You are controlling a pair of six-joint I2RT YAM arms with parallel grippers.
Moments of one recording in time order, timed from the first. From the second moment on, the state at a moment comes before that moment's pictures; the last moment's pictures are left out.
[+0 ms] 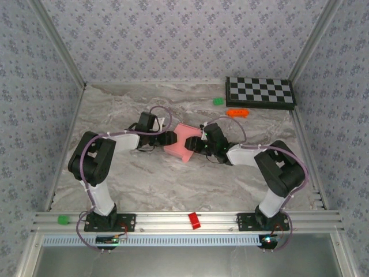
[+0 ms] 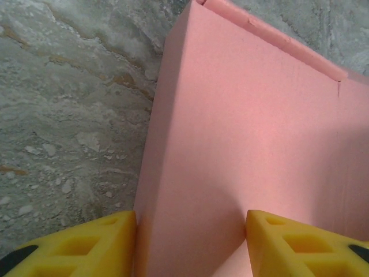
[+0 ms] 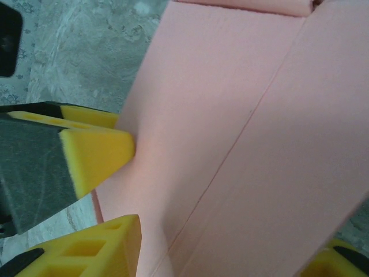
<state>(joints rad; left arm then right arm) -0.43 1.81 0.95 0.00 0.51 -0.50 0.62 1.68 0.77 0.28 -0.26 0.77</state>
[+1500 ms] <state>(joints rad) -0.43 1.70 0.81 0.17 0.44 -0.68 0.65 1.73 1.18 -0.07 -0.24 0.56</state>
